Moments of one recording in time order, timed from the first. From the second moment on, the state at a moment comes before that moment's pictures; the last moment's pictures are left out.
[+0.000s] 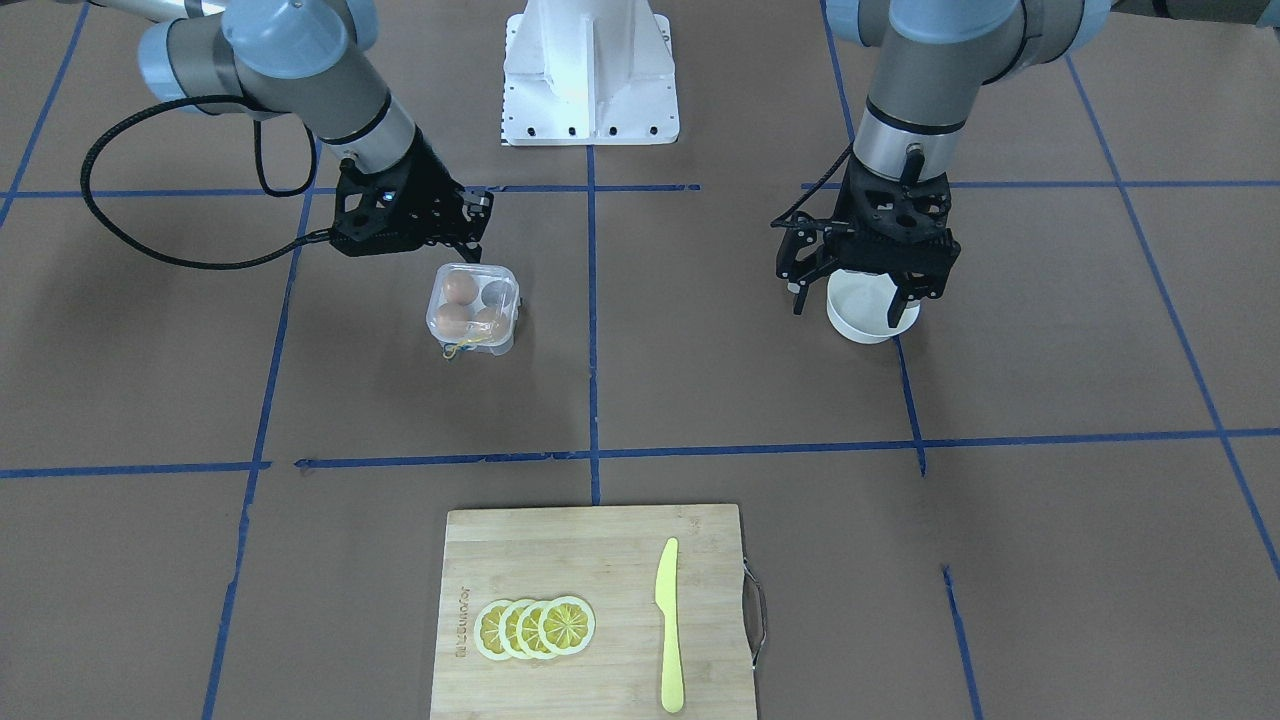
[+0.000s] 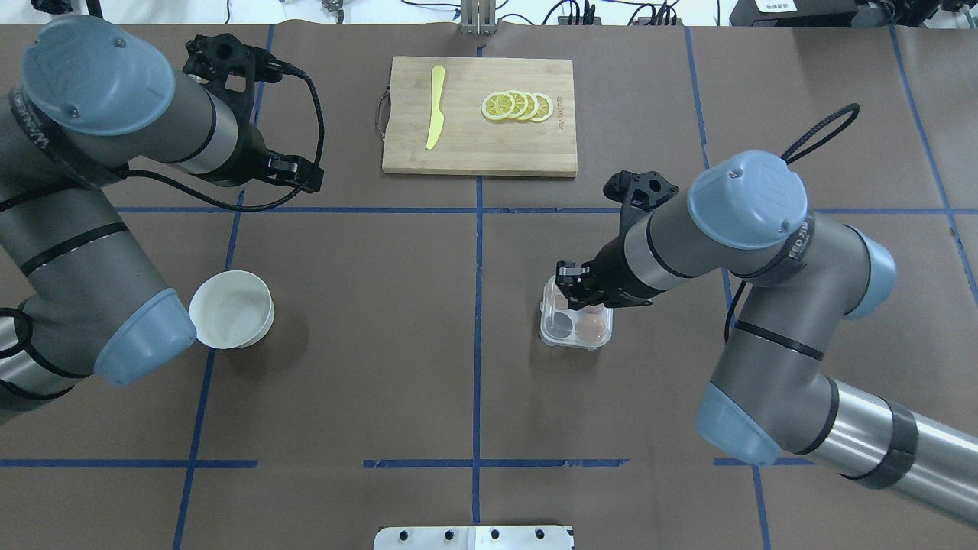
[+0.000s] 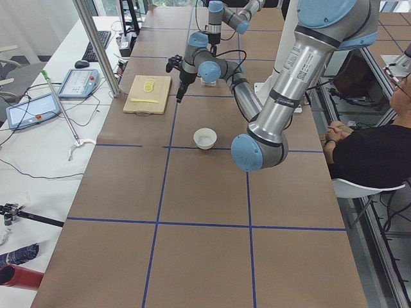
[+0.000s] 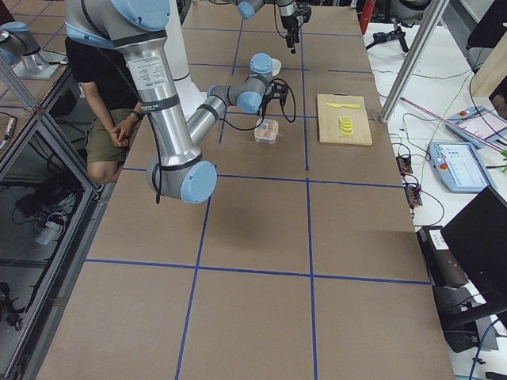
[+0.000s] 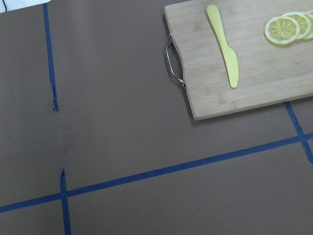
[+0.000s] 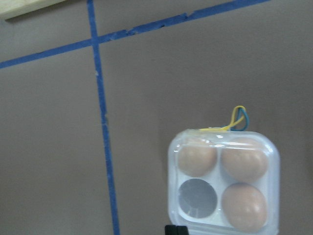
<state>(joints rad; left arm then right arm) -0.78 -2.06 -1.94 -1.55 -1.83 -0.82 0.58 -1.13 1.88 -1.32 2.03 1.40</state>
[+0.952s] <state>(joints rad) -1.03 -1.74 -1.92 -1.78 -2.03 -0.49 0.65 -1.00 1.93 -1.60 1.98 1.32</state>
